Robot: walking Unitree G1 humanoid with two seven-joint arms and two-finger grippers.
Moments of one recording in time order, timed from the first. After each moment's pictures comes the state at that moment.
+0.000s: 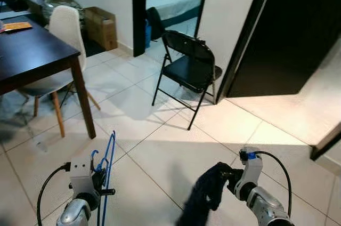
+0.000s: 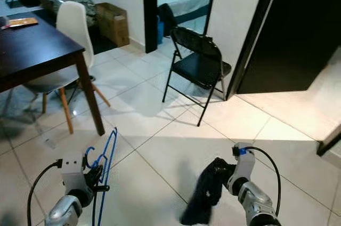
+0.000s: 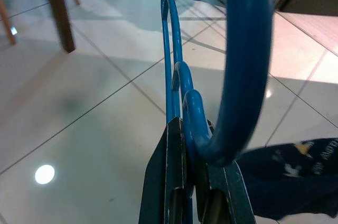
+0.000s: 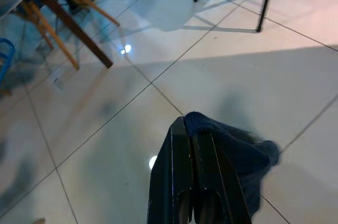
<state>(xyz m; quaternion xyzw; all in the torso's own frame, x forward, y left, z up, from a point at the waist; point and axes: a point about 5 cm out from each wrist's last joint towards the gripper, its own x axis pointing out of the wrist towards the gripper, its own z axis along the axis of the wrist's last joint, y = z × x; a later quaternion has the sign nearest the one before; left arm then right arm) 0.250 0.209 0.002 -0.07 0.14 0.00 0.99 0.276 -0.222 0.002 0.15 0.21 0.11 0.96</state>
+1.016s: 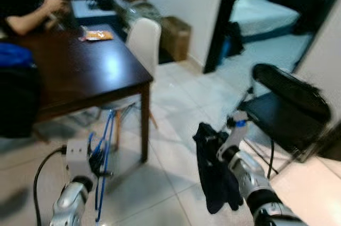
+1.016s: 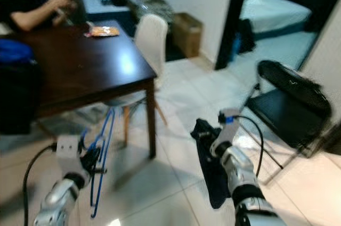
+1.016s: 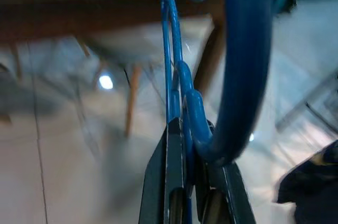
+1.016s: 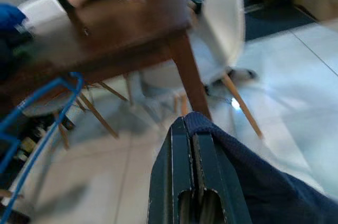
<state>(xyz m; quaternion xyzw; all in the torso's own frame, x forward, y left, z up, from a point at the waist) 0.280 0.210 0.063 -0.06 0.02 -0.02 1.00 0.340 -0.178 0.085 0.15 0.03 0.21 0.97</state>
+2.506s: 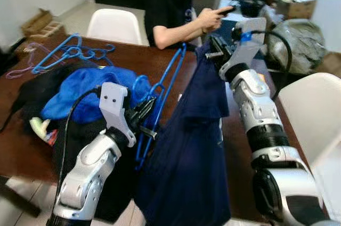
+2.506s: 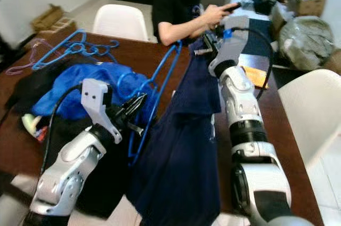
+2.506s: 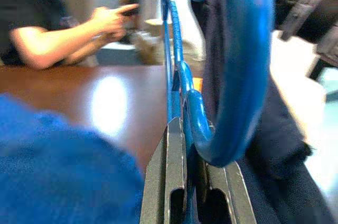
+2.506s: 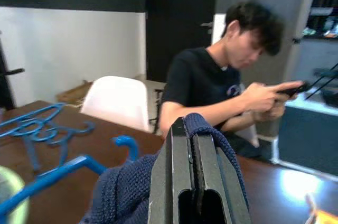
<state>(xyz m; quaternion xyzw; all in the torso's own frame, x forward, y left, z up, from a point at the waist) 0.278 0.112 0.202 -0.07 -0.12 -0.28 0.95 0.396 -0.150 0.278 0.02 -0.18 0.14 0.97</state>
